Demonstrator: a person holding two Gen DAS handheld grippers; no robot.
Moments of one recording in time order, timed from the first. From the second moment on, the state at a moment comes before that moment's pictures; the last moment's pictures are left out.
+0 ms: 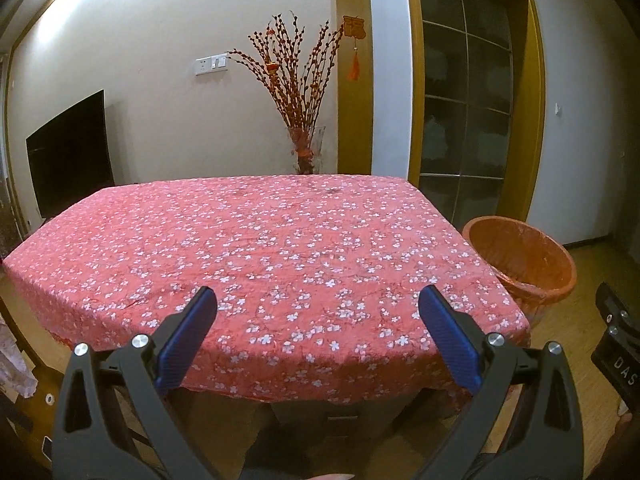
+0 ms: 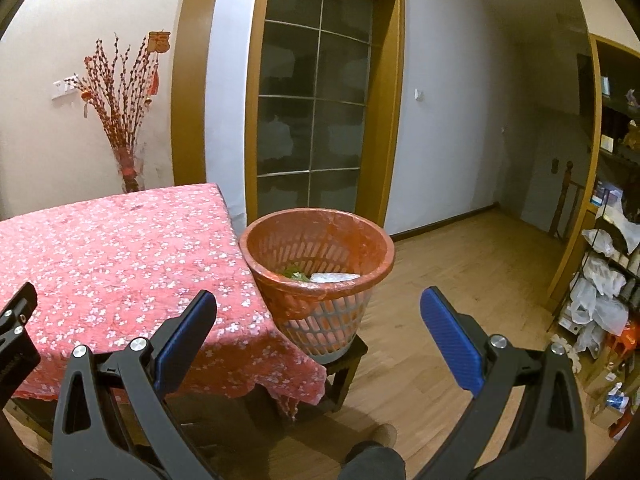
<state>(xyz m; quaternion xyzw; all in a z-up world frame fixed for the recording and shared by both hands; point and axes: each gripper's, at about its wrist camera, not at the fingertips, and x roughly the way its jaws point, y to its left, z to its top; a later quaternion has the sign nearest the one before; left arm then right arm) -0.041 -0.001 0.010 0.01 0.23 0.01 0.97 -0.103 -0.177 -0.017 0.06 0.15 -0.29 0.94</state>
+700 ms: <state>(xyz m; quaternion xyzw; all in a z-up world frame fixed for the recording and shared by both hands) -0.039 -0.001 0.004 0.01 0.24 0.02 0.97 -0.101 -0.177 -0.022 0.05 0.16 -0.29 0.94</state>
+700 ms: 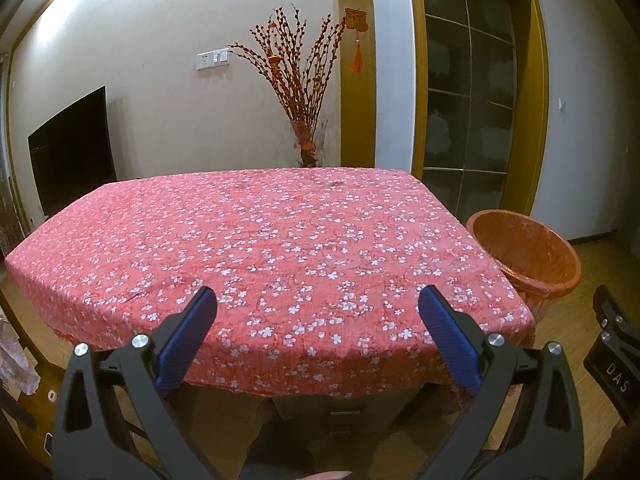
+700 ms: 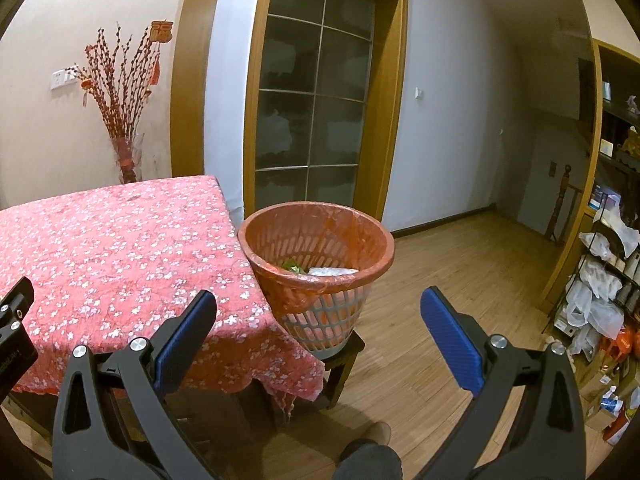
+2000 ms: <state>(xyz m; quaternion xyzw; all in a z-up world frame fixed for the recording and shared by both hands) -0.045 -0.008 0.009 0.00 0.23 0.02 0.97 -0.099 -0.176 -0.022 0.05 0.16 -0.28 0.94</state>
